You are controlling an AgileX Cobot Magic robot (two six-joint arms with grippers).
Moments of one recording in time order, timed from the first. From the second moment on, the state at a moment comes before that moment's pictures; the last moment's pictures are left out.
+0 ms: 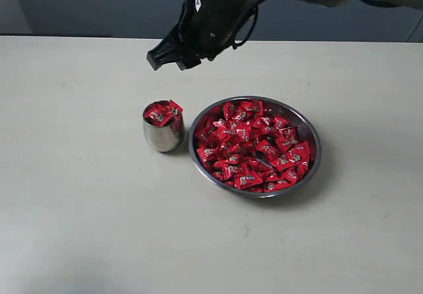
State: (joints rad) left arm 0.19 0.00 0.00 0.03 0.34 0.03; right arm 0.83 1.96 -1.67 -0.09 0.76 0.02
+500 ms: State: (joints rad) left arm 0.19 0.00 0.00 0.03 0.34 0.03; right arm 0.83 1.60 -1.26 -0.38 0.64 0.27
